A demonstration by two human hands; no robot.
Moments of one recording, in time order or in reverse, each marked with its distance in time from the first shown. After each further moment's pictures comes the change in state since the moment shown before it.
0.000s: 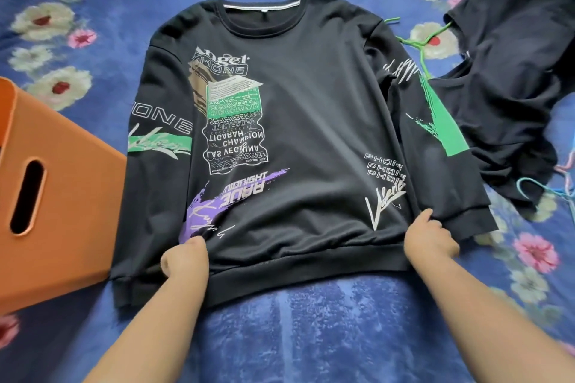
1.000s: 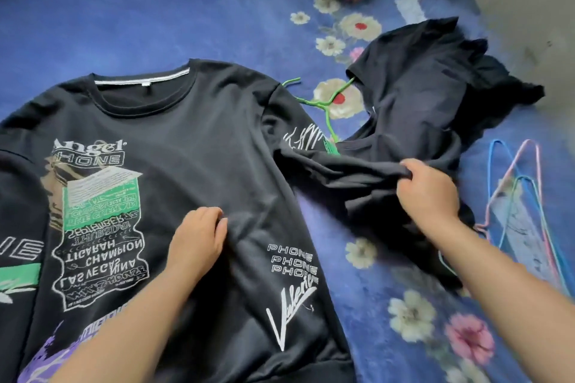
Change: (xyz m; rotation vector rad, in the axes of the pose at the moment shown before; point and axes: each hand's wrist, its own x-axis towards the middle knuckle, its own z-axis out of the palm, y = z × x) left_hand 0.070 0.148 -0.213 -0.739 0.696 0.425; right_hand 0.141 0.078 -0.178 0.614 0.470 -0.143
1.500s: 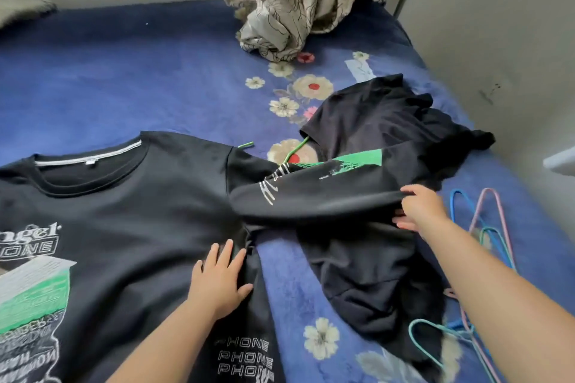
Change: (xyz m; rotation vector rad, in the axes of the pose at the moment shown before) left_hand 0.077 0.104 0.040 0.375 -0.410 0.085; right_hand 0.132 0.060 -0.021 0.804 -0.122 0.526
